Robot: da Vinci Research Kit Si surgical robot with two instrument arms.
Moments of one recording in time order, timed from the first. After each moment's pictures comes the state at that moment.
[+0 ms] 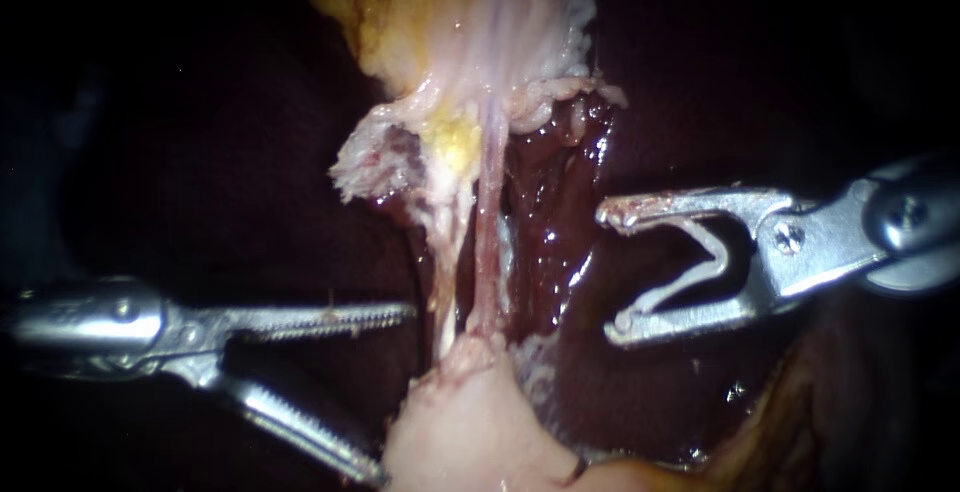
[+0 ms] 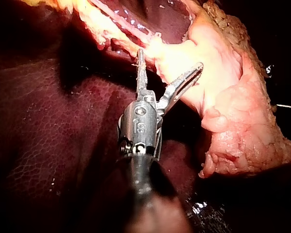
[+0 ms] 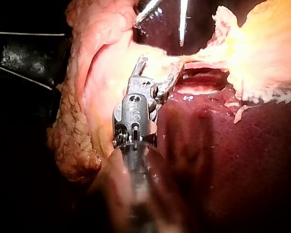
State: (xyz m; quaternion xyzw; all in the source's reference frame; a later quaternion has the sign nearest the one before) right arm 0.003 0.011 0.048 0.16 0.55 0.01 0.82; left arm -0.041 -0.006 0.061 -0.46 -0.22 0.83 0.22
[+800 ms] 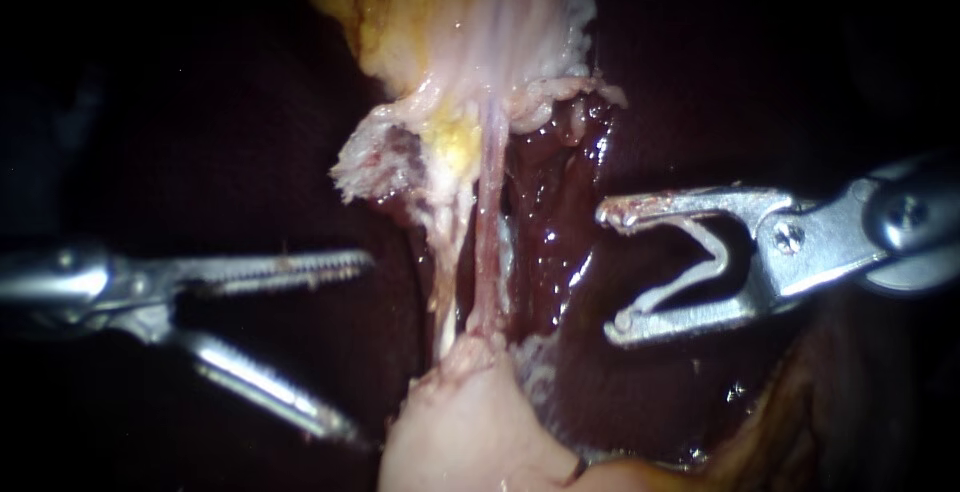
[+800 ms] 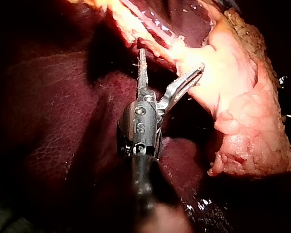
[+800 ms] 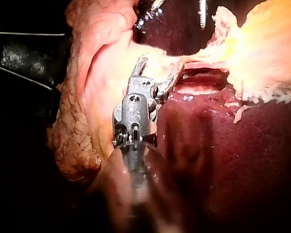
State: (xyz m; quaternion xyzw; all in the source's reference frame) right arm 0.003 0.011 0.048 0.16 0.55 0.01 0.82; left arm -0.035 -0.001 0.058 -0.45 -0.19 0.82 0.29
